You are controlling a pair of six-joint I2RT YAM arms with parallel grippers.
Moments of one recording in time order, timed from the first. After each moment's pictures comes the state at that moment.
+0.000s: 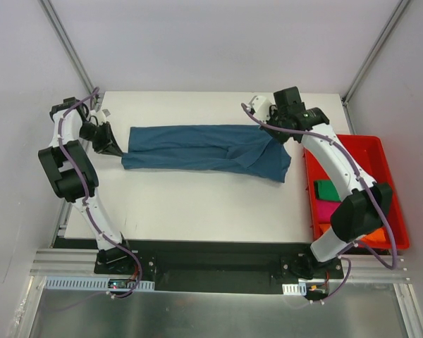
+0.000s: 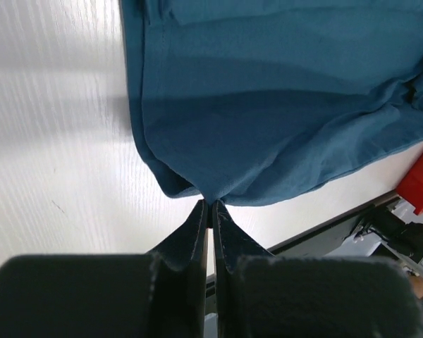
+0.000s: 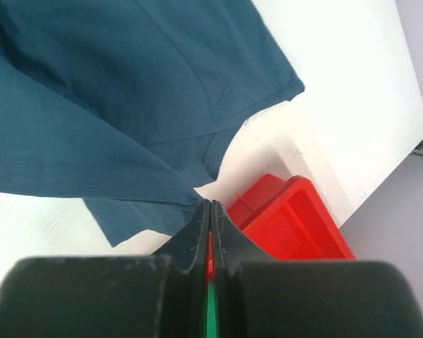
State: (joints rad) left arm 0.38 2.01 1.73 -1.21 0.59 0.11; right arm 0.39 1.60 1.56 -0.88 0.06 -0.65
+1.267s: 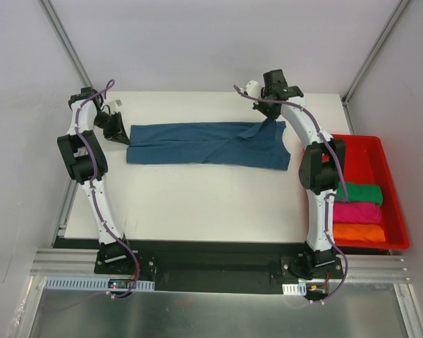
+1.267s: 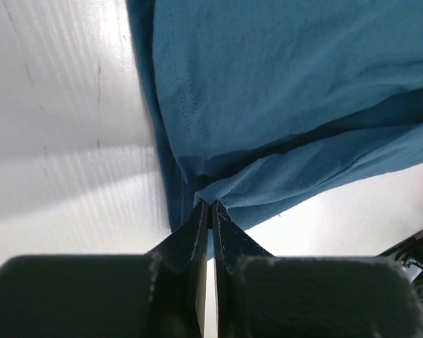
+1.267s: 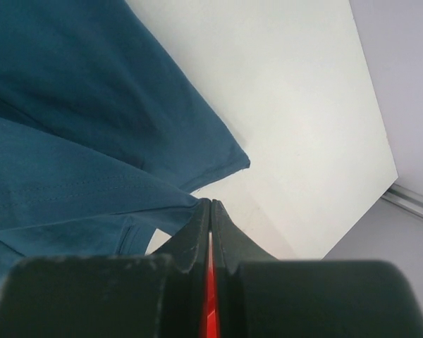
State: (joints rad) left arm 0.29 2.37 2.14 -1.19 0.56 0.12; right arm 0.29 2.19 2.08 -0.83 0.09 -0.78
